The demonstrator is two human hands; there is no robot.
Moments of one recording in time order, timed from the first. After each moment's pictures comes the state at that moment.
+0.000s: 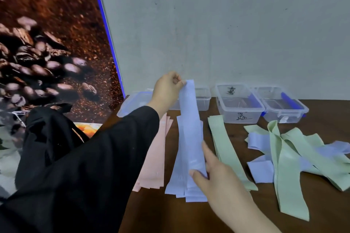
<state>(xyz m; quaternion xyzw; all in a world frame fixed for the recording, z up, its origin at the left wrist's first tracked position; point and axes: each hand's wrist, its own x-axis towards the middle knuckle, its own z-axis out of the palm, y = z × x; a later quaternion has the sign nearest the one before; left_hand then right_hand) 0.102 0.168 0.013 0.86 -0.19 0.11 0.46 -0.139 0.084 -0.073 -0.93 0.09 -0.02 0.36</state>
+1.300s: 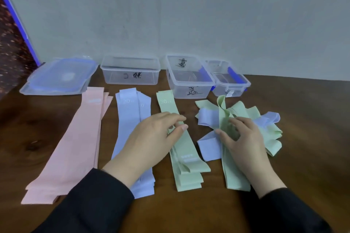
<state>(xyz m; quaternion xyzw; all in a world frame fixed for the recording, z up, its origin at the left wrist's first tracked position) -0.024 0.128 -0.100 0.84 -0.40 0.00 0.37 -0.141 -0.106 -0.144 -0.90 0.28 -0.26 0.20</state>
